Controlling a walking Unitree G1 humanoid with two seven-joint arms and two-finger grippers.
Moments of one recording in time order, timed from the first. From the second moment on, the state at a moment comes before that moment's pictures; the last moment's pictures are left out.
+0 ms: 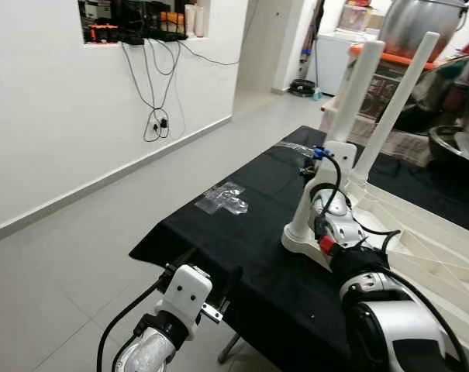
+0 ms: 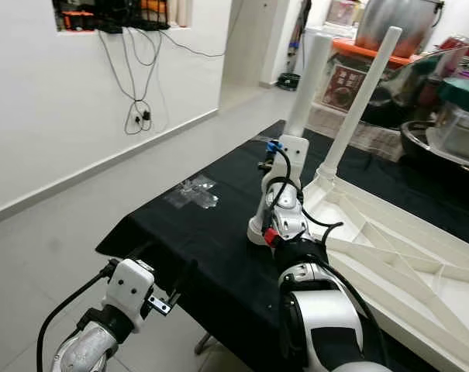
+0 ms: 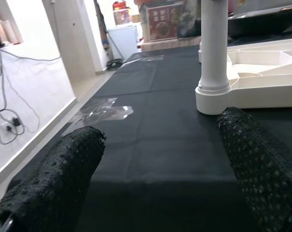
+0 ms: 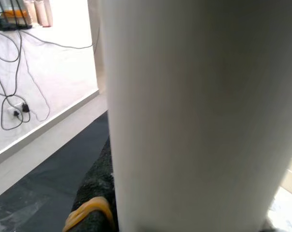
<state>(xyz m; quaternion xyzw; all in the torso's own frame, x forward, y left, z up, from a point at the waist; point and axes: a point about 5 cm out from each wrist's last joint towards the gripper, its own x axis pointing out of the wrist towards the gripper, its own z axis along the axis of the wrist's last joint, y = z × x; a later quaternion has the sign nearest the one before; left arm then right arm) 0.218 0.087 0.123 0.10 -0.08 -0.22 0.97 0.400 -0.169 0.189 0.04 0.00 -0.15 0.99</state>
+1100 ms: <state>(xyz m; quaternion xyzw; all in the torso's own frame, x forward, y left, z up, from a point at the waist) 0.220 0.087 0.125 0.09 -0.09 -0.22 0.97 0.357 -0.089 0.205 0.17 -0.01 0.64 0.75</state>
